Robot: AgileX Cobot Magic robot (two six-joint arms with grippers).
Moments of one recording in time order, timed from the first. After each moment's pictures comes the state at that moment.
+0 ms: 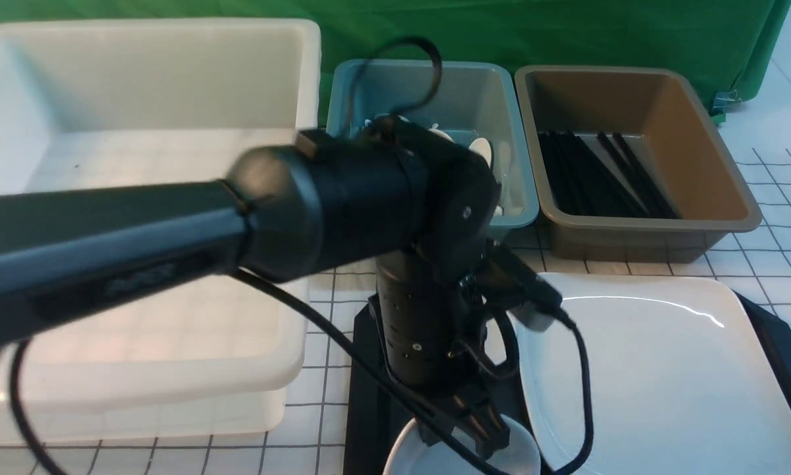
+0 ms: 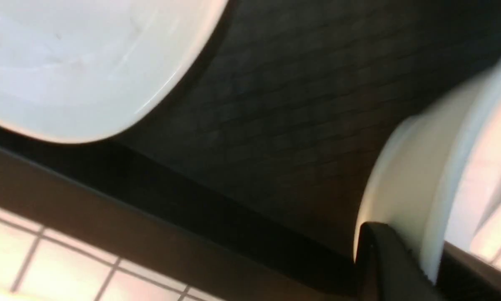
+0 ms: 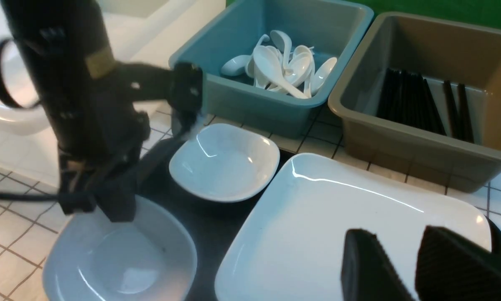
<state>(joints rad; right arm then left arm) 0.37 0.28 -0.57 0.16 0.71 -0.16 -0.82 1.85 -1.46 -0.11 1.17 0.20</state>
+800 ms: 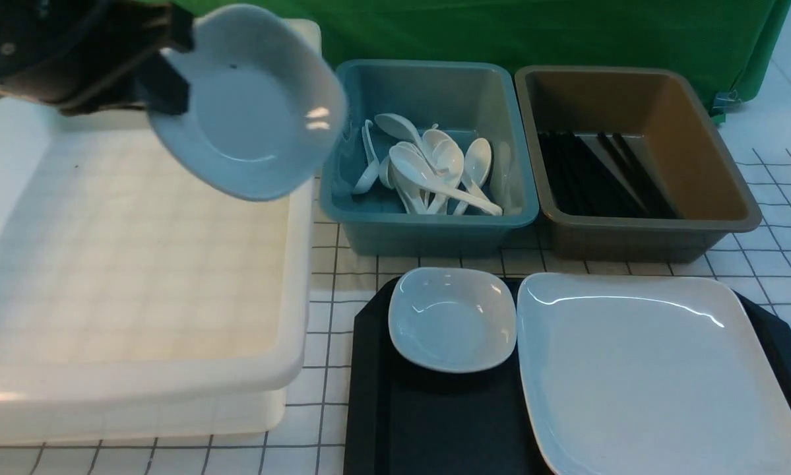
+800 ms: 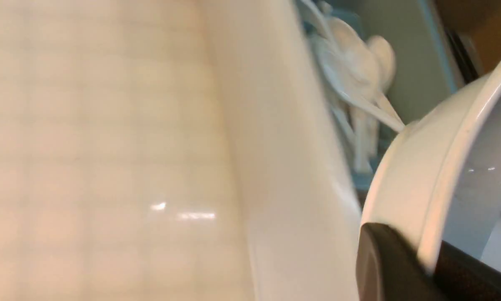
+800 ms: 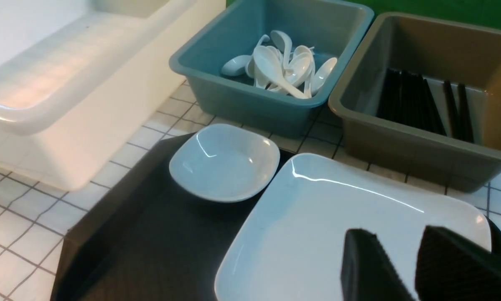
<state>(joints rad) 0.37 0.28 -0.57 0.16 0.71 -0.16 0.00 1.33 -1.29 -0.38 0.83 -0.04</state>
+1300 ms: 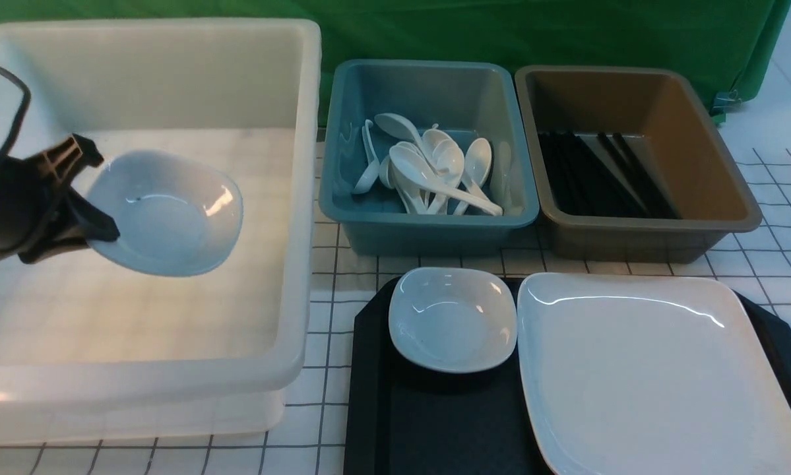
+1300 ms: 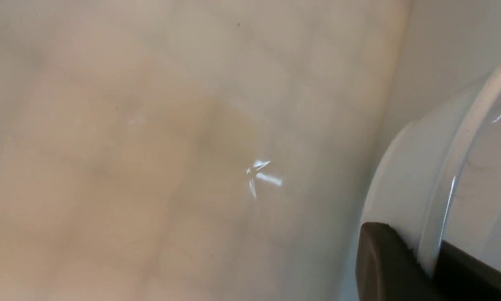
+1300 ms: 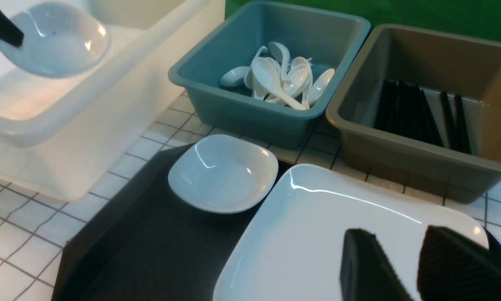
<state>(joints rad) 0.37 0.28 -0.57 0.16 0.69 -0.16 0.24 1.47 -0.97 -0.66 0.70 0.06</state>
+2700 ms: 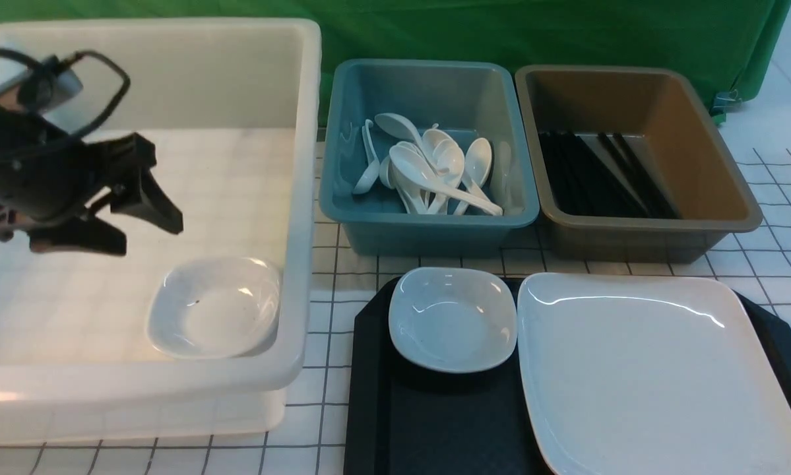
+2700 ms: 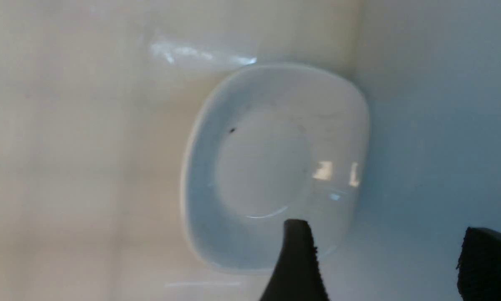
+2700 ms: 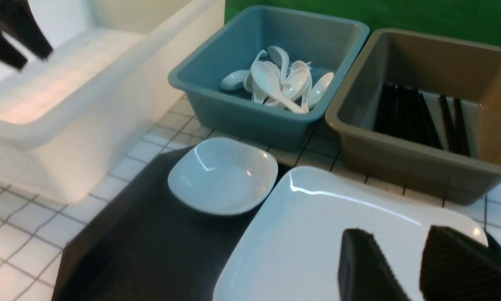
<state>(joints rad) 0.37 0.28 -0.59 0.16 0.72 -0.16 0.14 1.56 -1.24 -0.55 1.04 0.13</state>
